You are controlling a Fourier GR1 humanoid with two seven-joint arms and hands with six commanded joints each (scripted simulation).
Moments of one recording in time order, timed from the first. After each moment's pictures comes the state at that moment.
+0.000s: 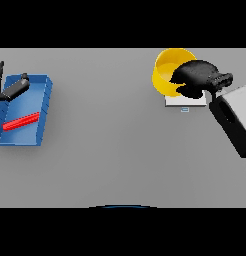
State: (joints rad) left arm -0.57 0.95 -0.61 -1.33 0.24 0.31 0.59; right arm -0.80 -0.58 0.45 -1.19 0.68 0.56 -0.04
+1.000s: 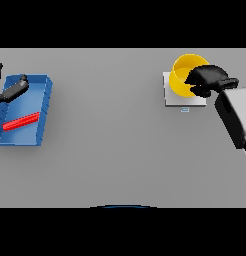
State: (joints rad) left arm -0.57 0.97 -0.64 -1.34 0.26 0.33 0.60; right arm -0.90 -0.51 0.47 -0.64 0.72 0.29 -0.16
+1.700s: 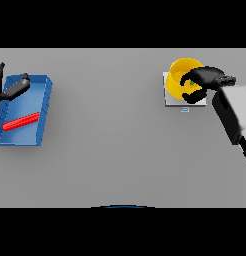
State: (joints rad) left arm -0.60 0.94 -0.65 -1.28 0.26 0.32 0.60; right arm -0.95 -0.48 0.47 -0.54 0.70 0.35 -0.18
